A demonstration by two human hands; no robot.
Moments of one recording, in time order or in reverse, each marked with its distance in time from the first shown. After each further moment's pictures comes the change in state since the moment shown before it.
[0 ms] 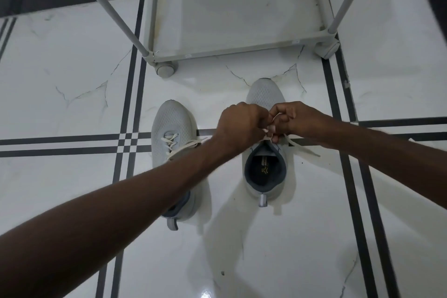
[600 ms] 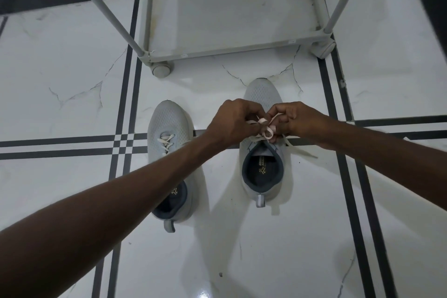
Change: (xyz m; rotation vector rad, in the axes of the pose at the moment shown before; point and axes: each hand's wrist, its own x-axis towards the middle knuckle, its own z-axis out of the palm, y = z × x) left_hand 0.002 -0.020 0.003 -0.411 0.005 0.032; right_hand -0.005 0.004 -0.001 0.068 -0.008 0.005
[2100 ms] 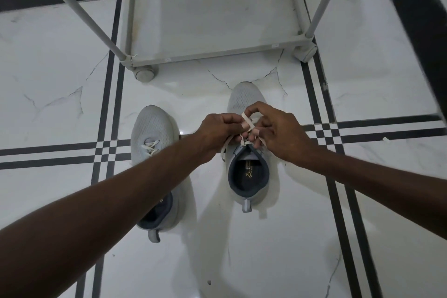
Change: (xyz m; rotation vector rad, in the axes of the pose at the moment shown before) left_hand 0.002 -0.018 0.018 -0.963 -0.114 -0.603; right_hand -0.016 0.003 0.030 -0.311 0.311 -0.314
